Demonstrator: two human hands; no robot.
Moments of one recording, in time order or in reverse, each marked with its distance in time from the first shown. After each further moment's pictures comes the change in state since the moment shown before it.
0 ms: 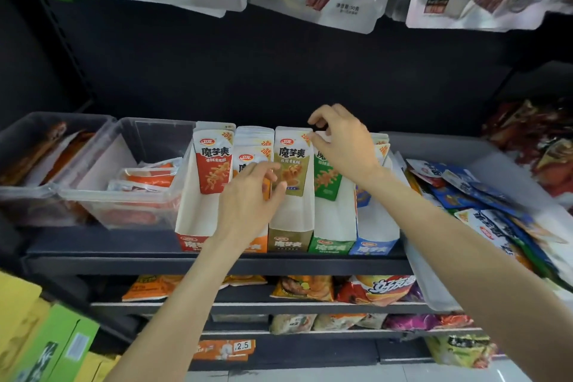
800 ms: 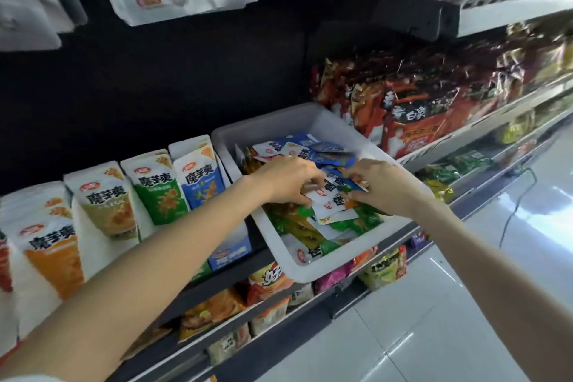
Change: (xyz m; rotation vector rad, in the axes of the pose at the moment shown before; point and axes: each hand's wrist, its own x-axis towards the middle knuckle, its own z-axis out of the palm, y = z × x) left_hand 0.062 0.222 0.193 0.287 -0.874 1.035; right_hand -0.202 0.181 -0.184 -0.359 -0.465 0.529
